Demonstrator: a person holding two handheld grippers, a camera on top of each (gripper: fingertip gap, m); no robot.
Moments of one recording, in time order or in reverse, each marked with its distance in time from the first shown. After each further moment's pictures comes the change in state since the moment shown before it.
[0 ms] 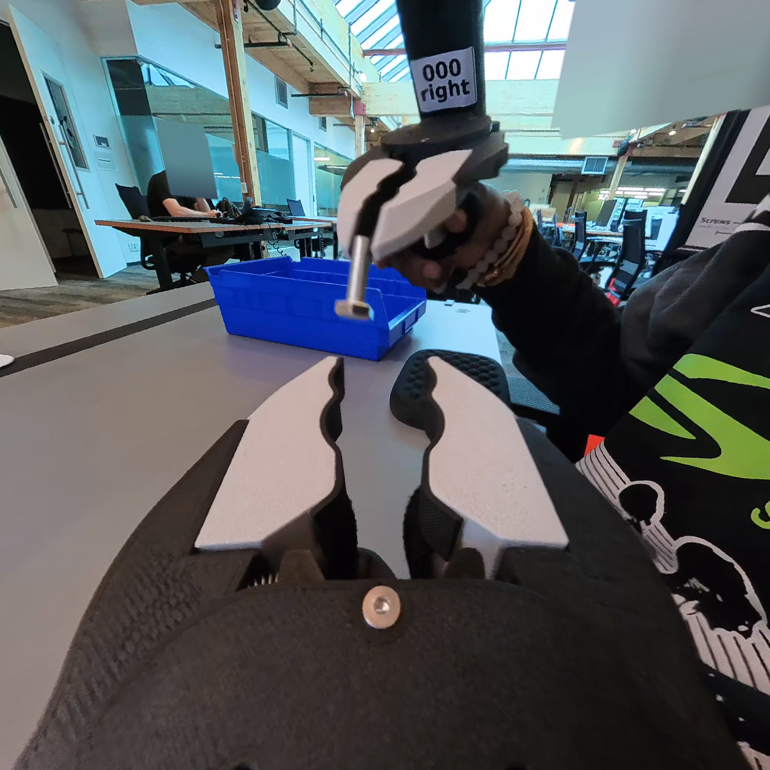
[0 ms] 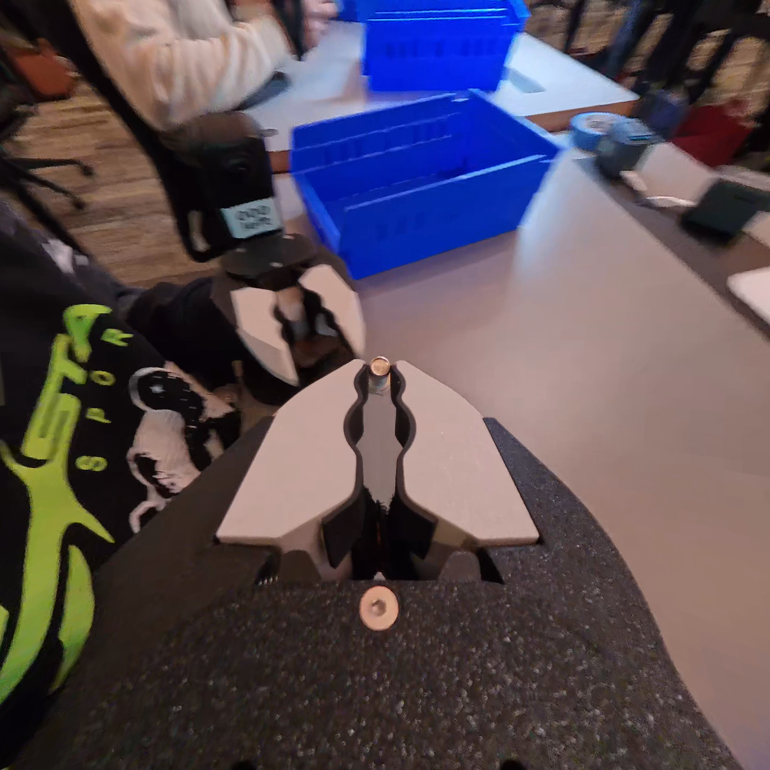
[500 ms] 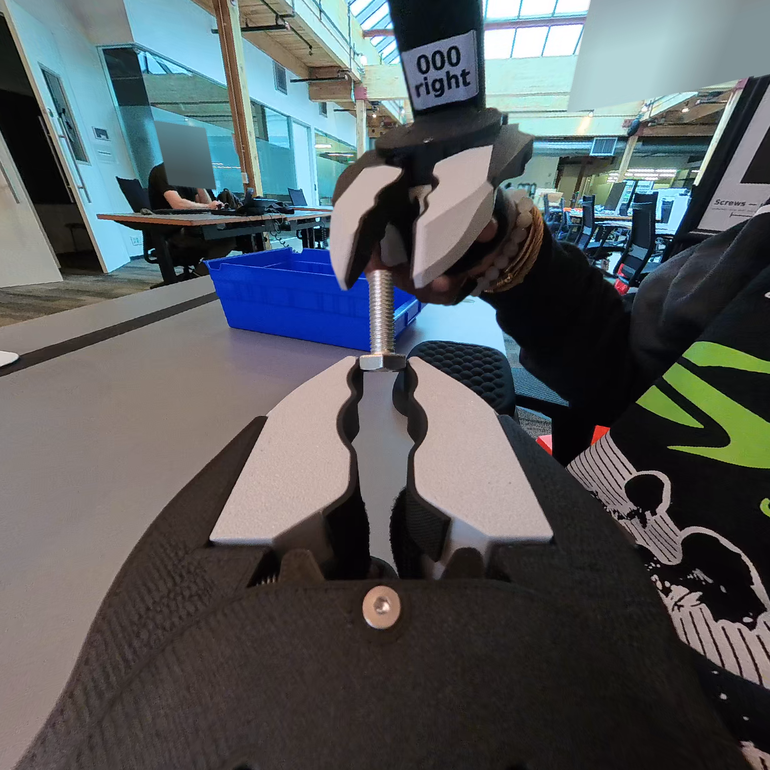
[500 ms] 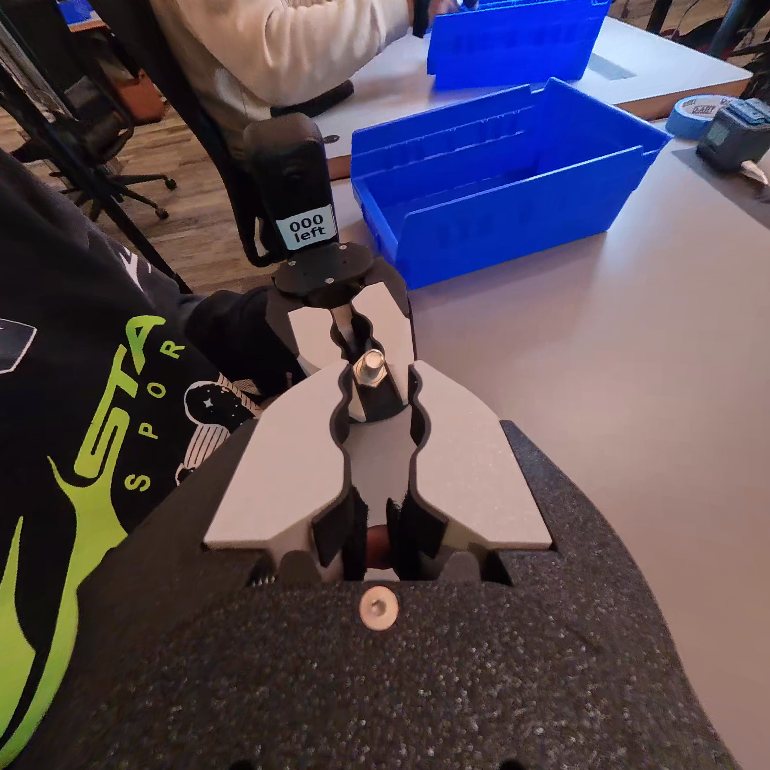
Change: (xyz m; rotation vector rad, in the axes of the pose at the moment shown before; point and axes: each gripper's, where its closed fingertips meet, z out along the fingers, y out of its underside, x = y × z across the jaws) left arm 0.001 0.004 0.002 -0.030 -0.007 0.019; right arm -0.029 -0.001 0.029 0.010 -0.133 0.029
